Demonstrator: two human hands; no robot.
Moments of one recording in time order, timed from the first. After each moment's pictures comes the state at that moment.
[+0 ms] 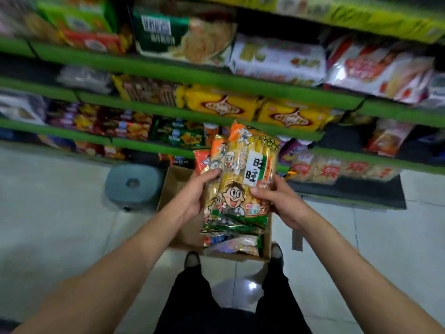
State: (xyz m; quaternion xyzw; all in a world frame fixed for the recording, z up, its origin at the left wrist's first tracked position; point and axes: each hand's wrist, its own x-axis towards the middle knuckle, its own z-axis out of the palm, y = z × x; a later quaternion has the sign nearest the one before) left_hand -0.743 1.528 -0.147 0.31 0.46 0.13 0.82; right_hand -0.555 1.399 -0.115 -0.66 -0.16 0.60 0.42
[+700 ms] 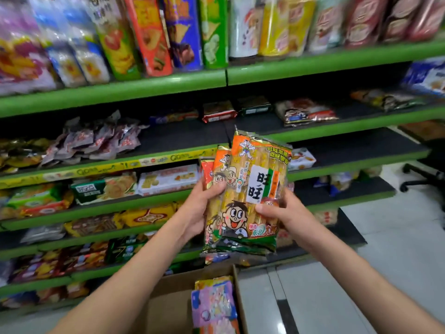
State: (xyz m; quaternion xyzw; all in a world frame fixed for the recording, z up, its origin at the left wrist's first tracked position) left_hand -0.507 1.405 0.113 0.53 0.26 0.14 0.80; right_hand -0.378 1.212 0.109 -0.63 -0.29 0.38 0.61
